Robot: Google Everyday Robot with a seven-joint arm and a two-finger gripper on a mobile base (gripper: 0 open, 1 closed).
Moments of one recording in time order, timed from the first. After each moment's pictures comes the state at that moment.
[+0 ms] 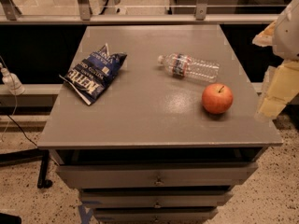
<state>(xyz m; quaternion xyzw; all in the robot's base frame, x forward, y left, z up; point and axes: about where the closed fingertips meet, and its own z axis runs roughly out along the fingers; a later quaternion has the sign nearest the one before) 0.438 -0.217 0.977 -0.60 0.78 -0.04 0.16</state>
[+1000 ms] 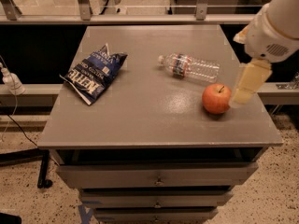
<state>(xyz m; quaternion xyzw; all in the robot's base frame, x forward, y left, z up) 0.504 -0.207 0.945 -0.60 0.77 -0.05 0.19</state>
